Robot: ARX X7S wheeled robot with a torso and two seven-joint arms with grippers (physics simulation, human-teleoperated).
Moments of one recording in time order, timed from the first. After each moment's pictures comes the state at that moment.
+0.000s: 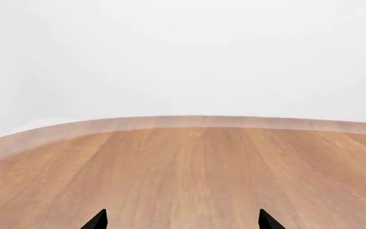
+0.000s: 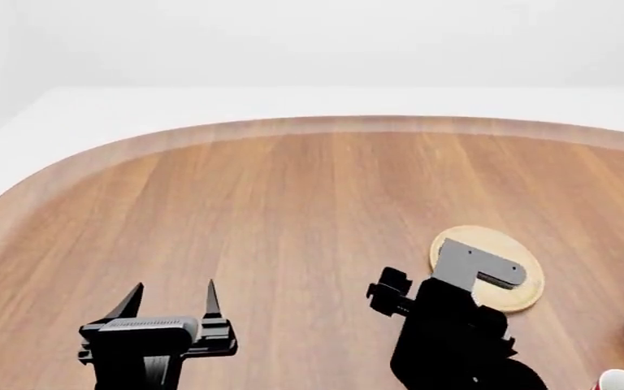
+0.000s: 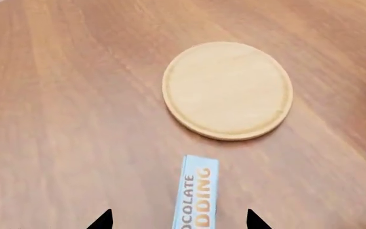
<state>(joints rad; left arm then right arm) 0.06 -0.26 0.16 0.27 -0.27 -0.11 -0.26 0.44 0.02 -0.03 -0.21 0.74 1.07 1.07</state>
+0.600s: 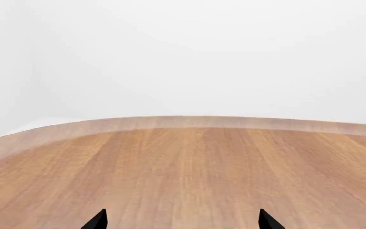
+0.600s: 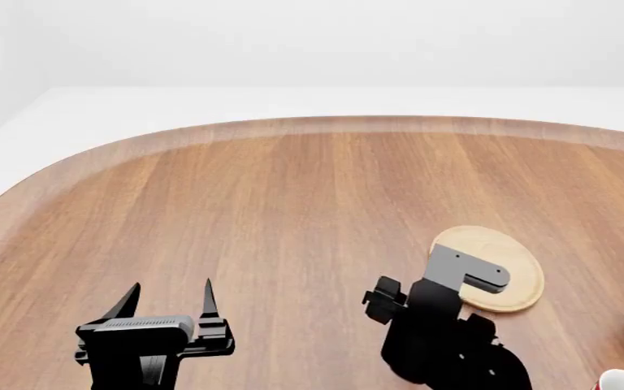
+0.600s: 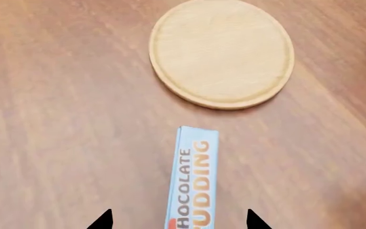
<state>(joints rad) 0.06 -0.27 0.17 0.27 -0.29 -0.11 -0.27 0.50 0.04 -0.08 0.00 0.88 1.00 1.20</state>
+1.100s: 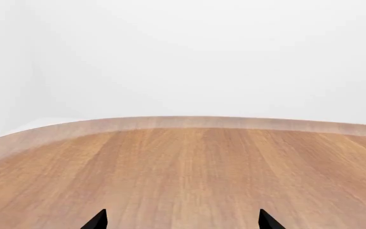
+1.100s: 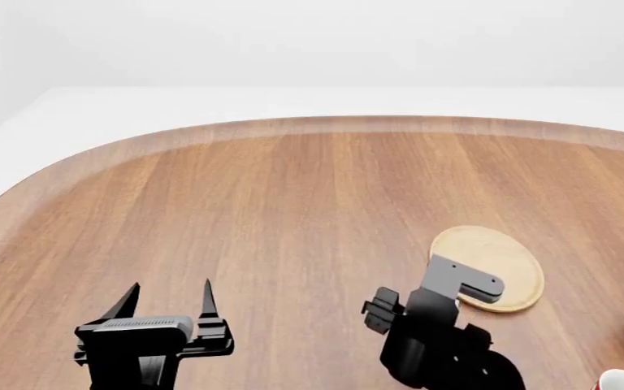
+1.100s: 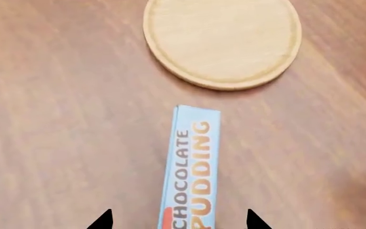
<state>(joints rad) 0.06 -0.28 0.17 0.27 -0.30 -0.10 -0.28 0.49 0.06 -0.11 0.08 0.91 0.95 1.19</state>
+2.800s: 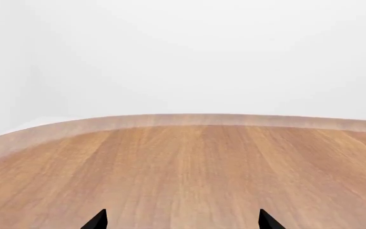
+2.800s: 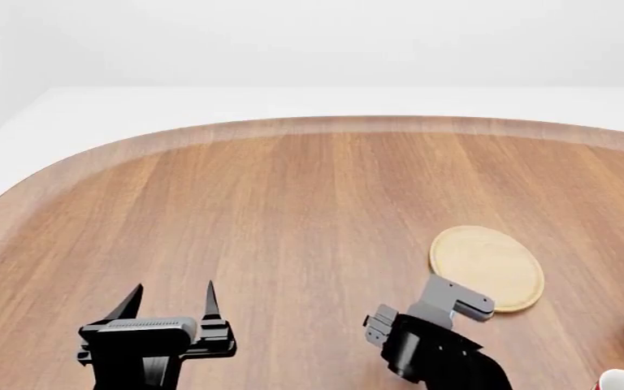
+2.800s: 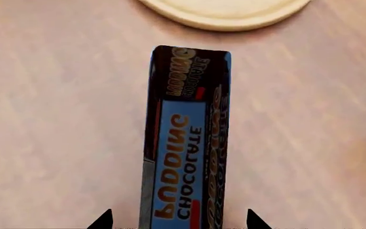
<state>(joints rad) 0.05 -0.30 0.20 0.26 -0.31 -0.09 -0.30 0.57 0.08 -0.16 0.47 0.95 0.76 1.08</state>
